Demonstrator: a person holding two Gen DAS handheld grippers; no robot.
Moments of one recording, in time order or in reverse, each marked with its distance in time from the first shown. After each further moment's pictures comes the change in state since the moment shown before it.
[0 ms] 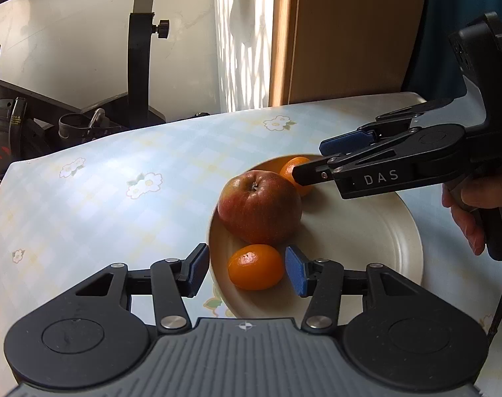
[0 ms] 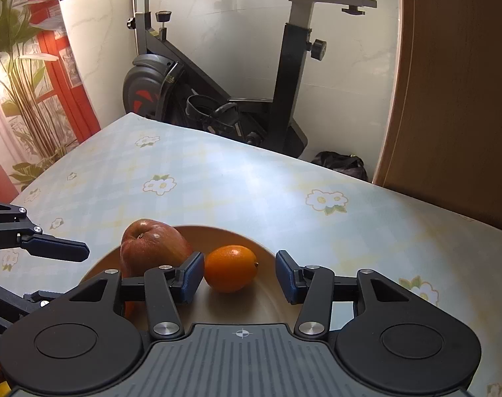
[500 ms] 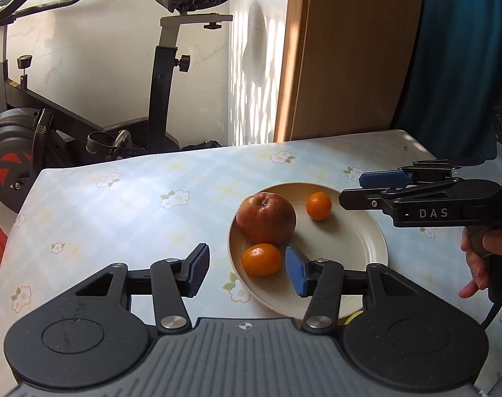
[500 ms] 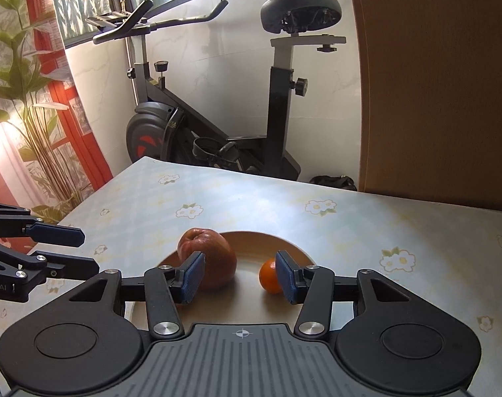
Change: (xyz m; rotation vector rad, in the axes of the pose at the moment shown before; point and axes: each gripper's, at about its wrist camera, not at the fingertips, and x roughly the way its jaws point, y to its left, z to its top) left arm -0.083 0.007 -0.020 -0.046 -0.111 0.012; right arm -0.088 0.025 -0.030 0.095 -0.151 -0.003
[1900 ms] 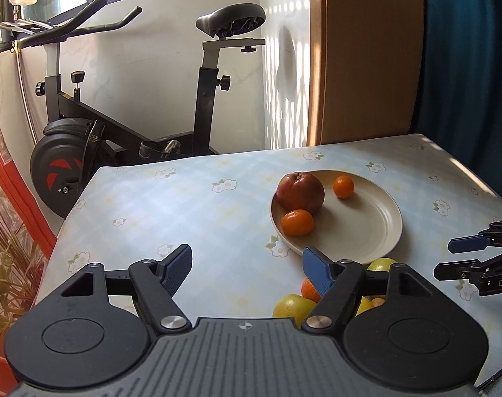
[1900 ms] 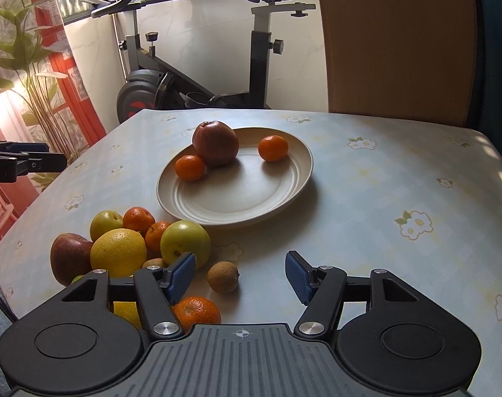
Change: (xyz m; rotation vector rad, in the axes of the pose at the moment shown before) left arm -0.063 0.003 -0.056 0.000 -0.092 0.143; right arm -0.092 0.030 -0.119 0.049 0.098 -0.077
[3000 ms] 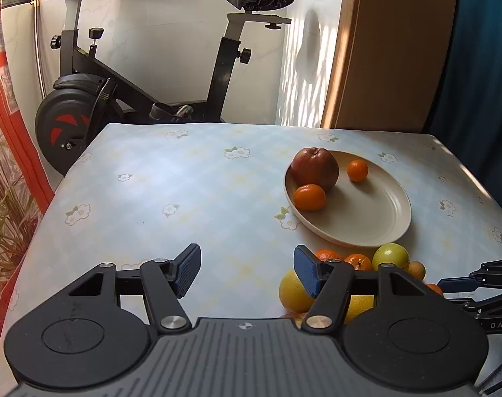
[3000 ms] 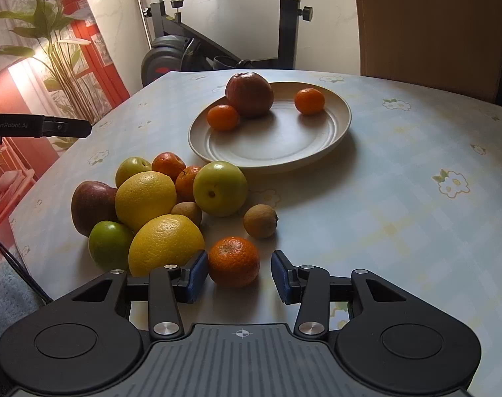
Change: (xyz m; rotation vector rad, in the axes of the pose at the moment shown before) left arm 0.009 0.020 -0.015 -0.124 0.083 -0.017; right arm 0.011 0.012 -0.025 -0.023 0.111 0.099
